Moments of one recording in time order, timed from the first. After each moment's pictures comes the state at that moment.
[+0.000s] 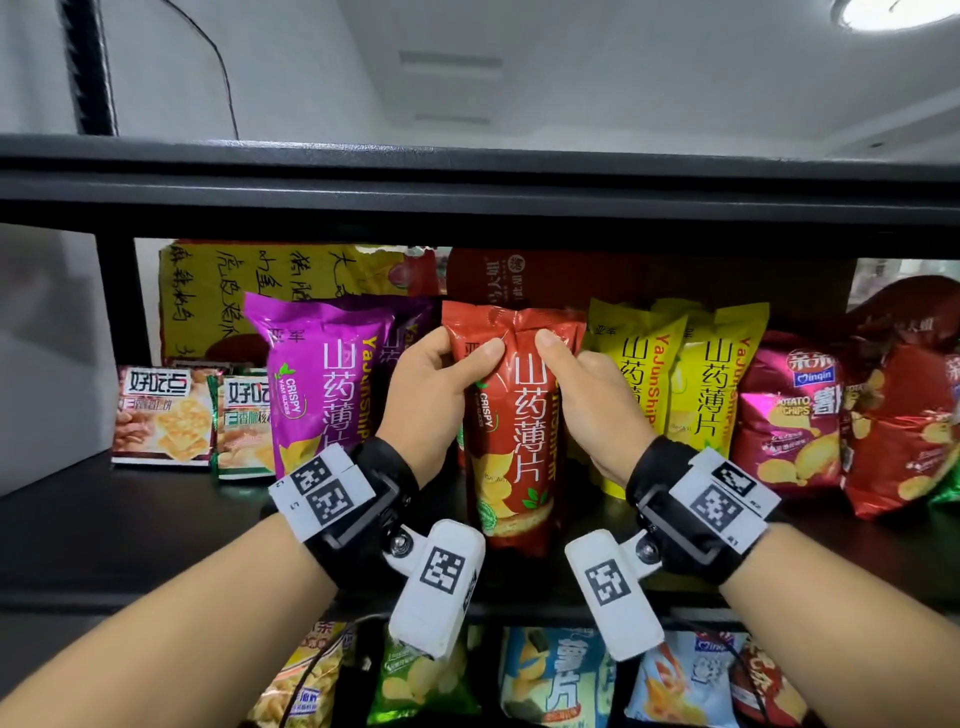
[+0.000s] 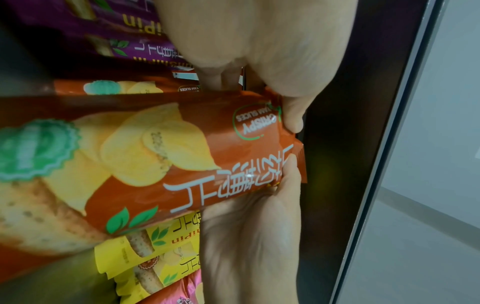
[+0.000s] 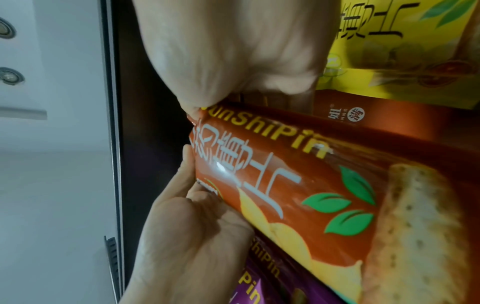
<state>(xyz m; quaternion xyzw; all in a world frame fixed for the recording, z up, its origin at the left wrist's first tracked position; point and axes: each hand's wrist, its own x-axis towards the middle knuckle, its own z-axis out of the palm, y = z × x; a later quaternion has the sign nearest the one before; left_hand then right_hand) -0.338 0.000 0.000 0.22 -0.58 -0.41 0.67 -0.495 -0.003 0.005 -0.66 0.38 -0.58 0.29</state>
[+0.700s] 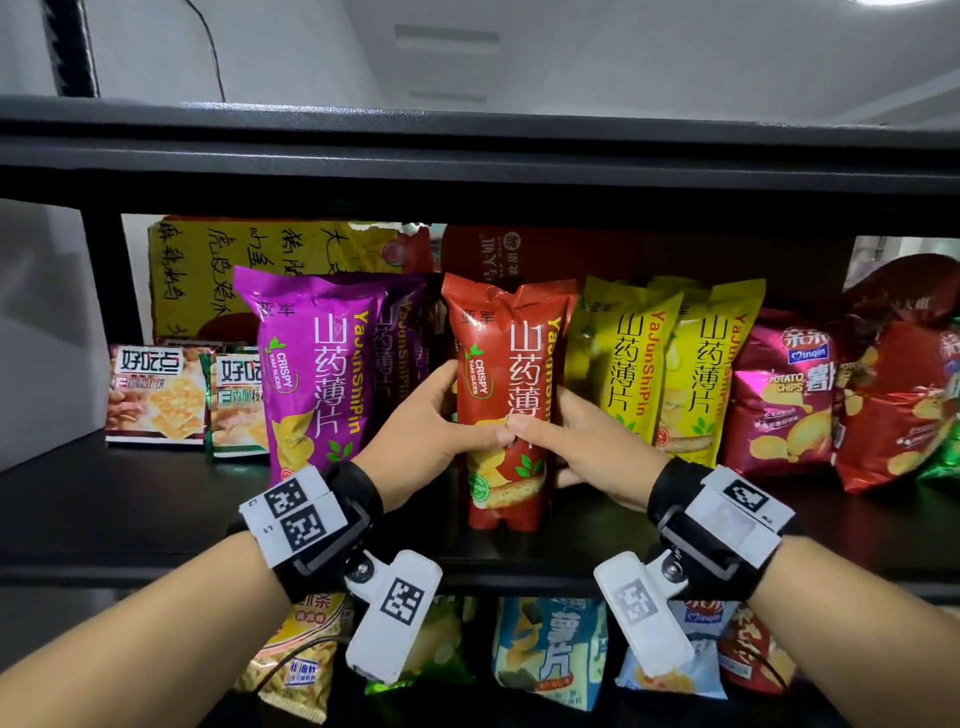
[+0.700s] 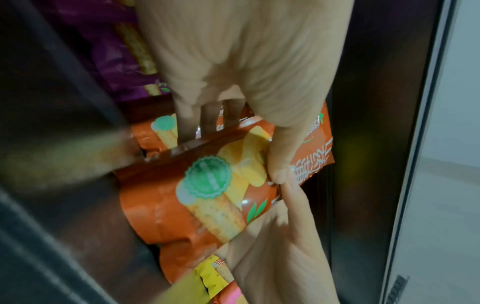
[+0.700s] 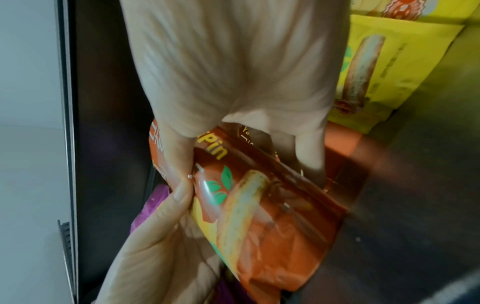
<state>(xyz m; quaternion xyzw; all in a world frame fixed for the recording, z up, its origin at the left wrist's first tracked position) -0.319 0.000 -0.044 0.27 -0.68 -0.46 0.51 -0.516 0.007 -0.035 -0.73 0.42 -0.39 0.37</state>
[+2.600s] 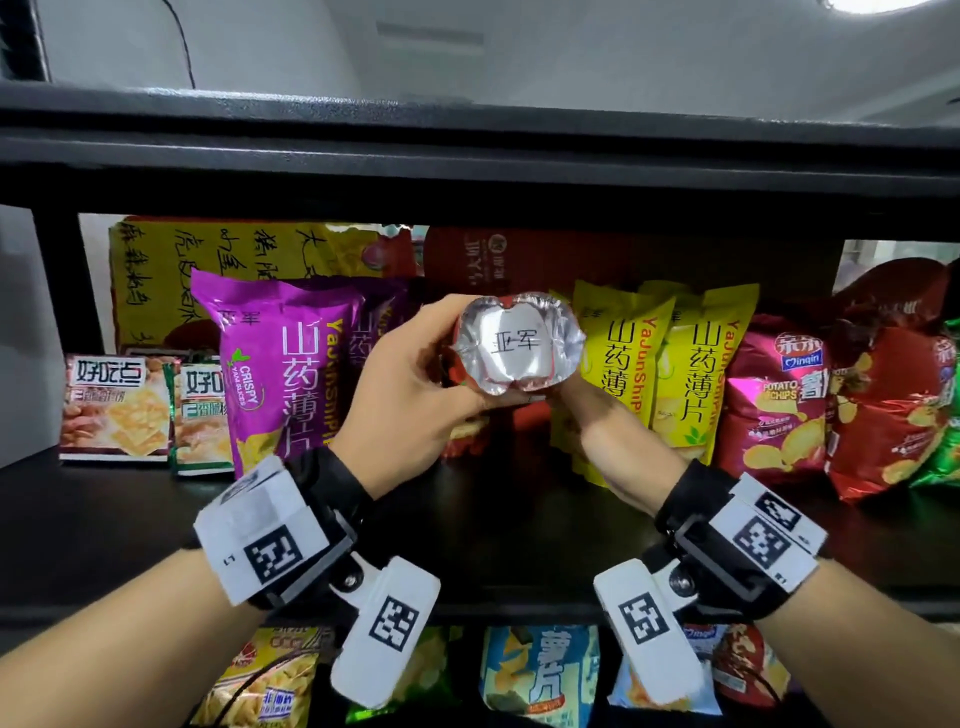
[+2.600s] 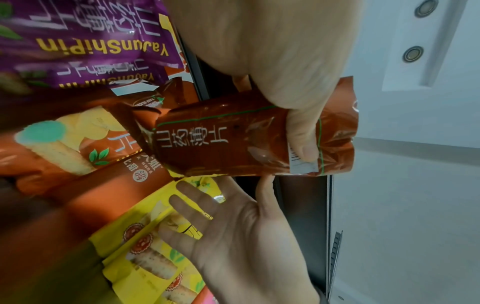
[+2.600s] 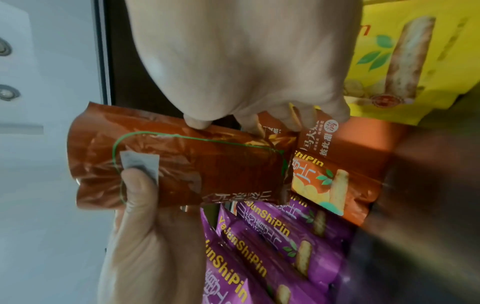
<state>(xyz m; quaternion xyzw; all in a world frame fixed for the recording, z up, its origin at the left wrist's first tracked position) -0.334 0.025 0.004 0.17 -0.76 -0.19 0.60 -0.523 0.001 -0.021 -0.71 0.42 -0.48 0.32</state>
